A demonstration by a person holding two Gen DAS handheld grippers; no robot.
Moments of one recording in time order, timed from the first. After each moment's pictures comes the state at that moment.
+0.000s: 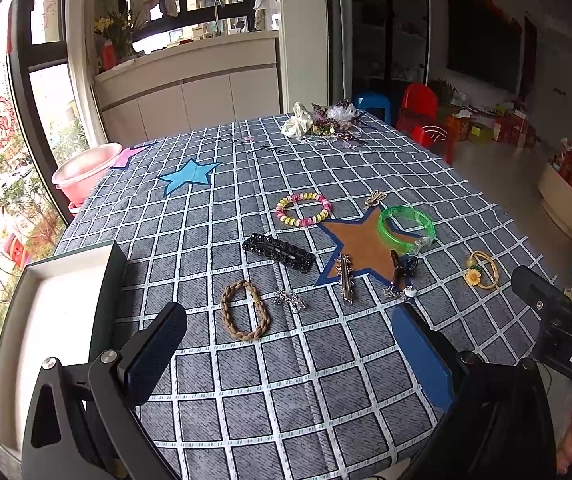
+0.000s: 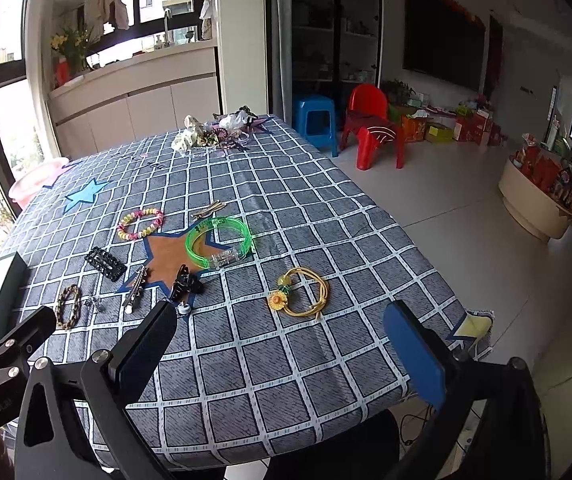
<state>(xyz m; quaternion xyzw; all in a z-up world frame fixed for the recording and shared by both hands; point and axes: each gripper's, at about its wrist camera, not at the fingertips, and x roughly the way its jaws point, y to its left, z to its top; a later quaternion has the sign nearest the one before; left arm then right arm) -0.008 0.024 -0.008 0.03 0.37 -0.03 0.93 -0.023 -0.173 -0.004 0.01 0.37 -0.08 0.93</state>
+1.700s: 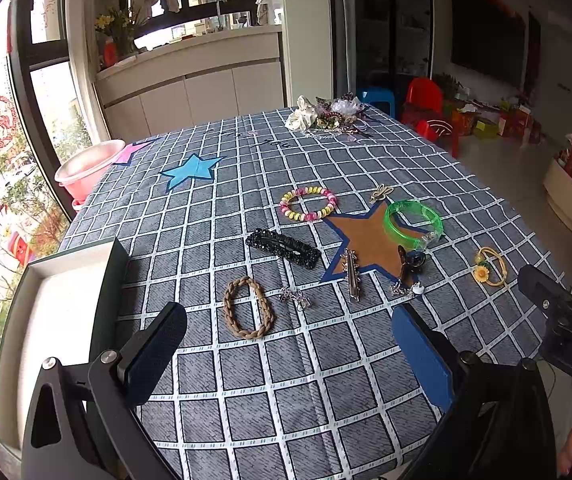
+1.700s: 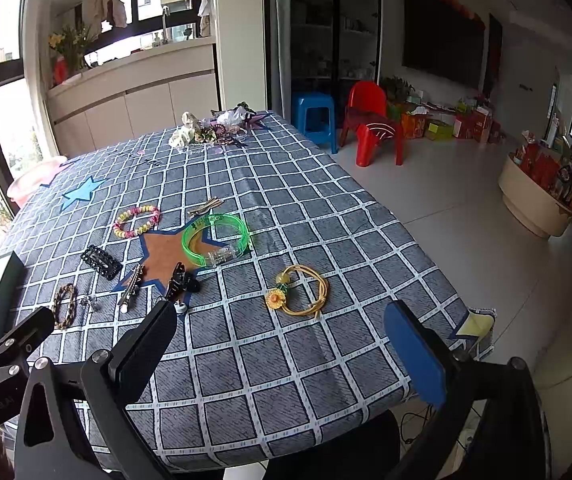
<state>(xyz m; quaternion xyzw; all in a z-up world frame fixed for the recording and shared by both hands) -0.004 0.023 -0.015 0.04 0.38 -0.02 0.92 -0.022 -0.176 -0.010 0.02 0.37 -0.08 0.93</state>
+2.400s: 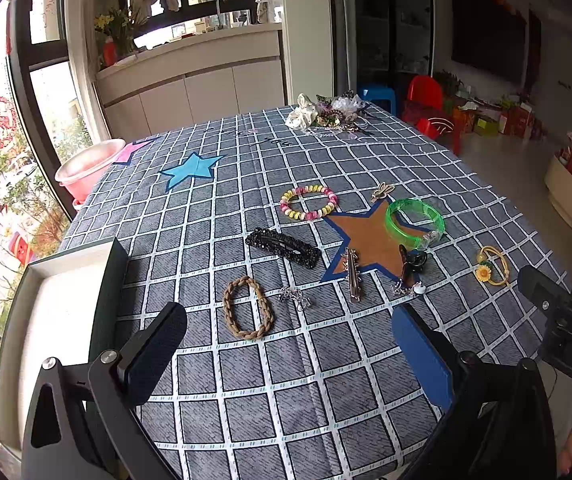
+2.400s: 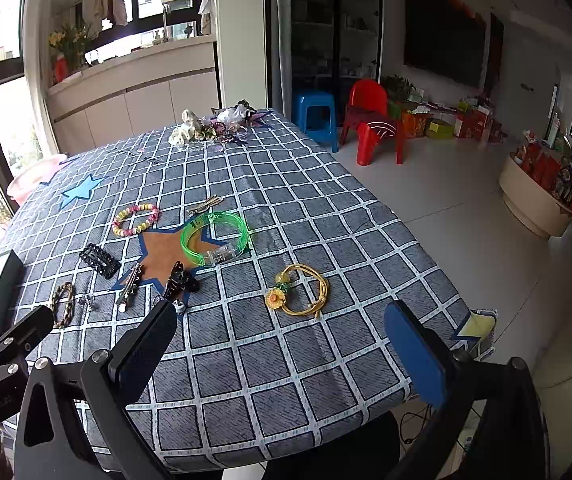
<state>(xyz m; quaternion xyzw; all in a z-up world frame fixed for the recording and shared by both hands) -0.003 0.023 -0.016 0.04 0.38 -0.02 0.92 -0.020 -0.176 -0.011 0.02 0.37 -0.07 0.92</state>
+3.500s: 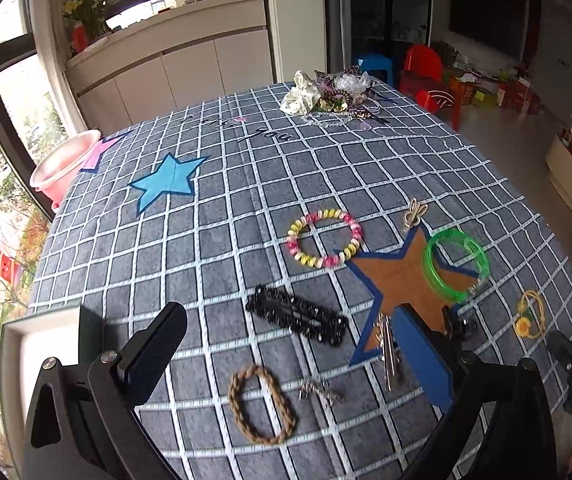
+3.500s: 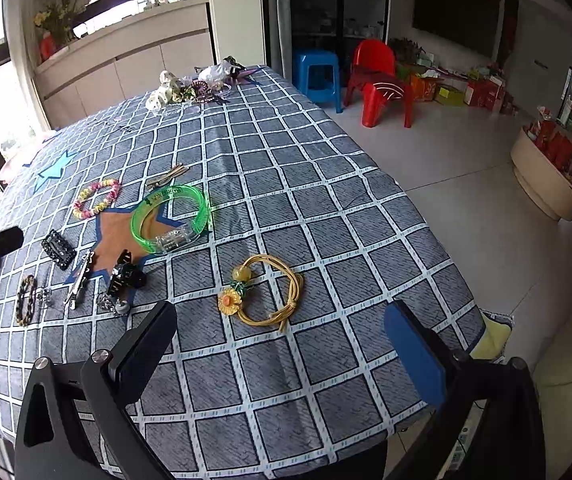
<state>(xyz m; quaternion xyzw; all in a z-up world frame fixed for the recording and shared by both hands) 0.119 0.028 -0.022 0.06 0.45 -0.04 0.89 0.035 -0.221 -0.044 0.03 0.45 -0.06 0.89</state>
